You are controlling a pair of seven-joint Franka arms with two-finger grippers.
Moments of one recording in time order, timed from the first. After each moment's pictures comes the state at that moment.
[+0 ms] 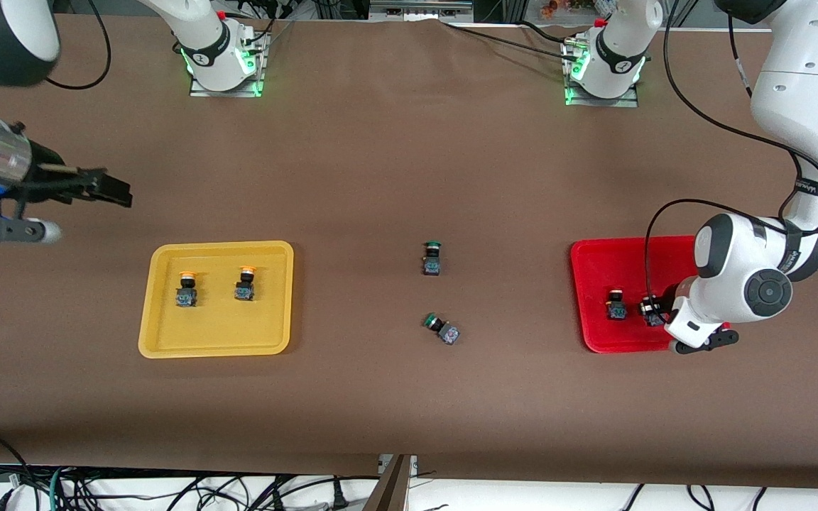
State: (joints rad) left arm 0.29 0.72 -0.30 -1.60 0.24 2.15 -0.33; right arm 0.23 0.18 -0.17 -1.40 0.03 1.44 0.11
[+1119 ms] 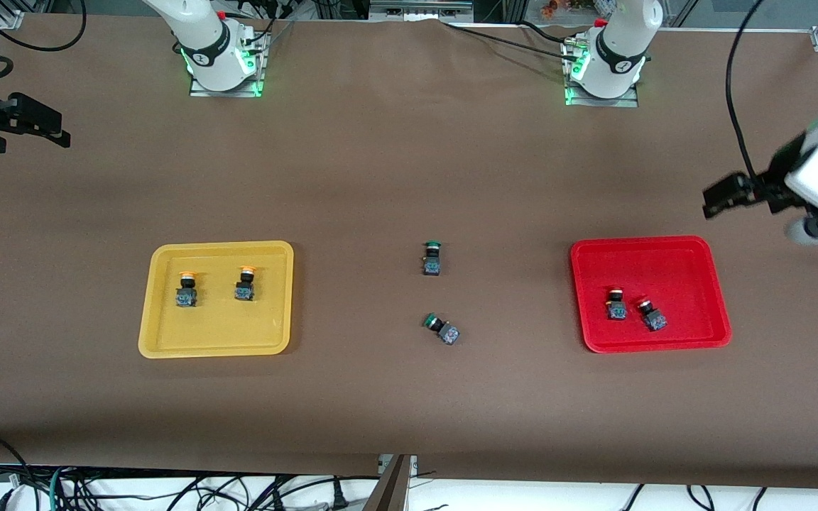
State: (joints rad) left arm 0.10 0.16 -0.24 -1.36 0.05 1.45 -0.18; right arm 0.09 0.03 -0.11 -1.48 0.02 1.39 -0.10
